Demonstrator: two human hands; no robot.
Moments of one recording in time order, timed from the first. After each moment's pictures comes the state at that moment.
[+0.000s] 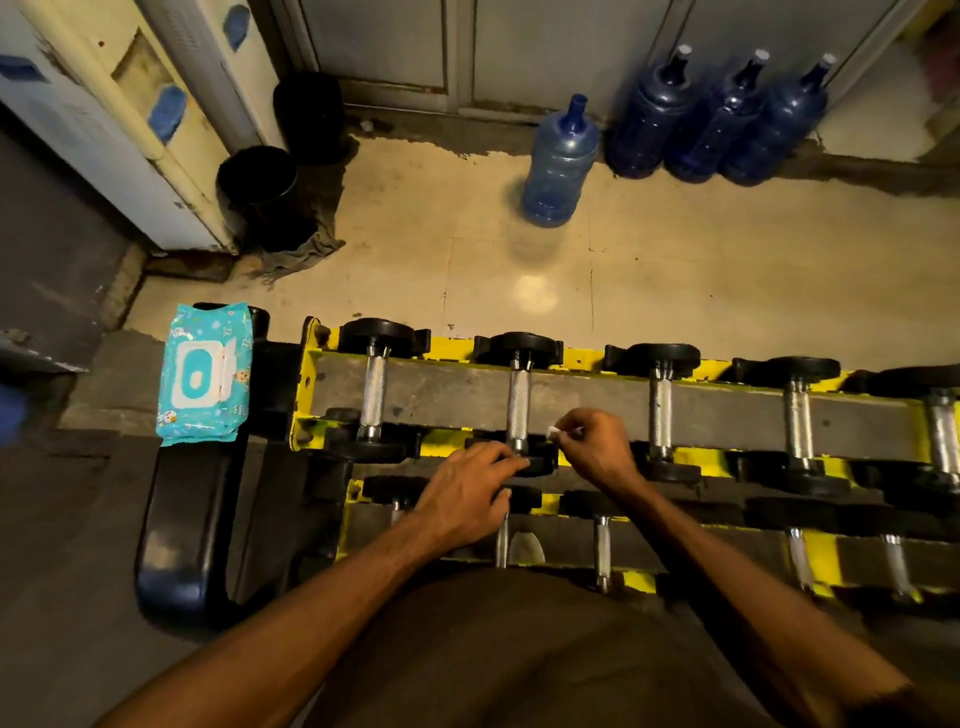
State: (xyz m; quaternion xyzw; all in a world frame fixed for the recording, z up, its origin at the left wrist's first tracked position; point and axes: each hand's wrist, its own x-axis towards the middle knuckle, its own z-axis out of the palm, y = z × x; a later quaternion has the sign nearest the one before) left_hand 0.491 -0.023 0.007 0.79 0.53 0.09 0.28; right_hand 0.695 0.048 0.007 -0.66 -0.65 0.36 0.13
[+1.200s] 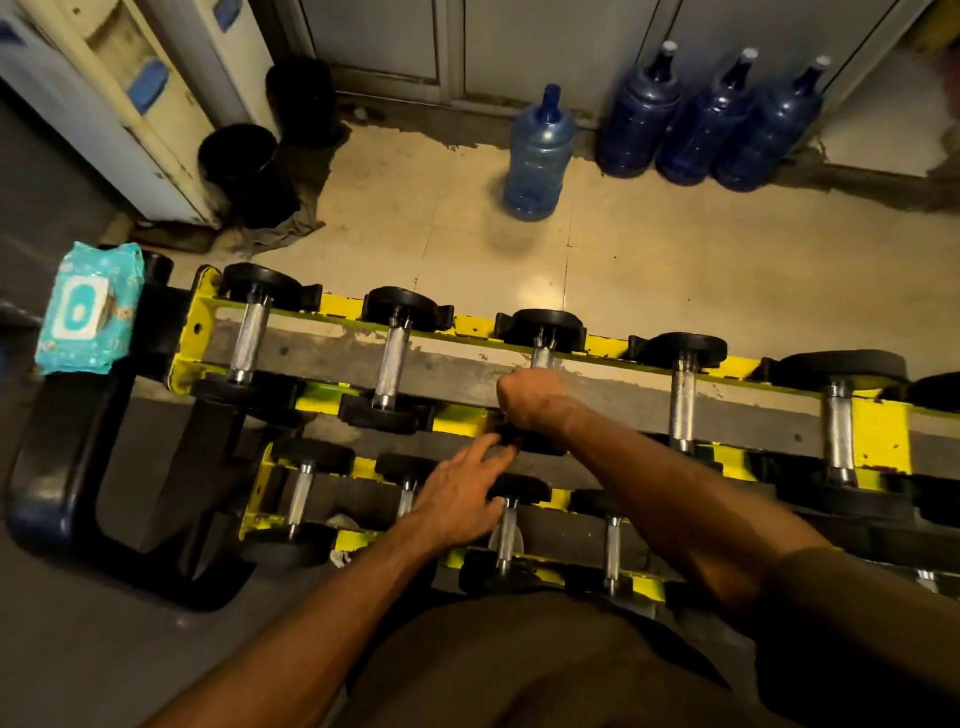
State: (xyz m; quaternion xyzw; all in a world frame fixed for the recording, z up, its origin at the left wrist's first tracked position) left_hand 0.702 -0.050 -0.018 0.73 0.60 0.02 0.32; right_hand 0.816 0.095 0.006 -0.45 -0.86 0.11 -0.20
